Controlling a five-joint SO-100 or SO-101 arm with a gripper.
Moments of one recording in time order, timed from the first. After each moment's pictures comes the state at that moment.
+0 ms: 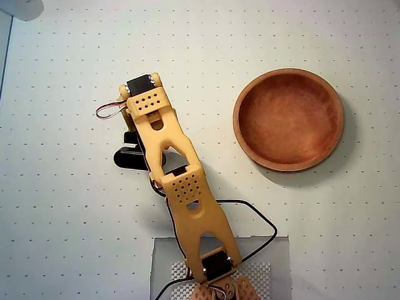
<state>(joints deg) -24.9 36.6 35.7 100.8 -54.0</state>
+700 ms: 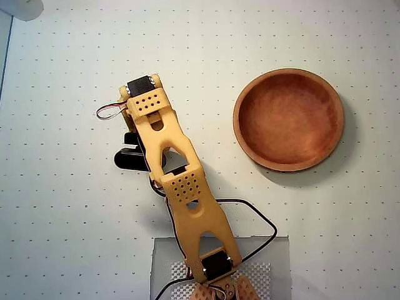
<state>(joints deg) -25.0 35.2 35.3 100.8 -54.0</state>
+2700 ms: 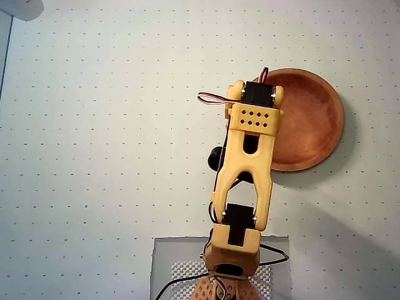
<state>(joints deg) 12.0 88.0 72.7 100.8 -78.8</state>
